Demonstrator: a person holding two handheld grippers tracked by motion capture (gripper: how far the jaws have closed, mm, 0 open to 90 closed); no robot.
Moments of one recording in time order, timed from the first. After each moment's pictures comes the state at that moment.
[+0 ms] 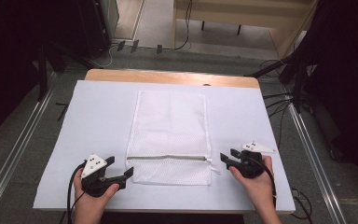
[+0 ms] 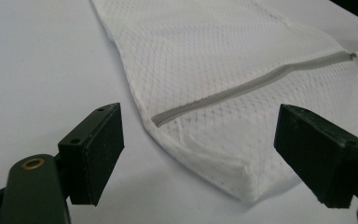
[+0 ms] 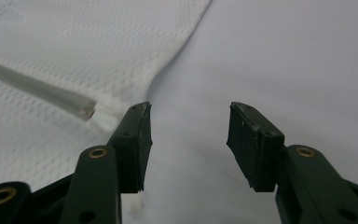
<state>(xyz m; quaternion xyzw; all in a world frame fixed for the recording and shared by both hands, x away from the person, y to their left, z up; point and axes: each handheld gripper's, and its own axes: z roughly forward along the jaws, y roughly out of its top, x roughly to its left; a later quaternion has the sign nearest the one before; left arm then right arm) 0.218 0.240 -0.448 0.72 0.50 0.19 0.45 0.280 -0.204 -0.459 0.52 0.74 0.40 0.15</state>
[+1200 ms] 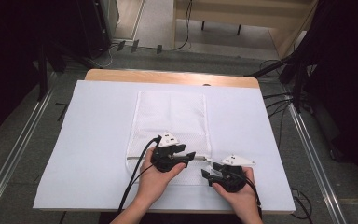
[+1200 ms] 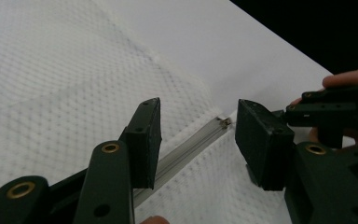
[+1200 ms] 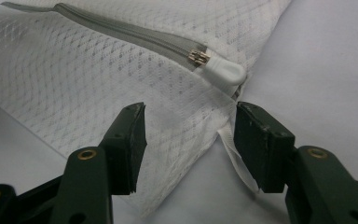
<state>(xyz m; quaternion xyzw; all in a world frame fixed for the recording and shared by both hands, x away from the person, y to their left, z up) 0.288 0.071 -0.431 0.78 0.41 0.07 0.46 0.251 -0.156 -0.482 0.48 0.77 0.40 0.10</state>
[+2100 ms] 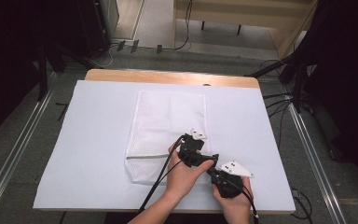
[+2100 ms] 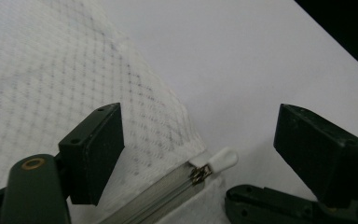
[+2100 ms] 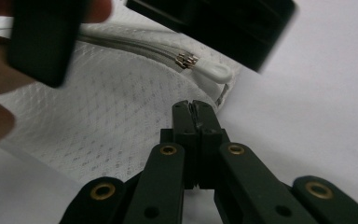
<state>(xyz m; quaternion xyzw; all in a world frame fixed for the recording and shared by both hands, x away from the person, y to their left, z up) 0.313 -0.006 -0.446 0.80 0.47 0.05 0.37 0.233 -0.144 -0.486 0.51 0.73 0.42 0.18</state>
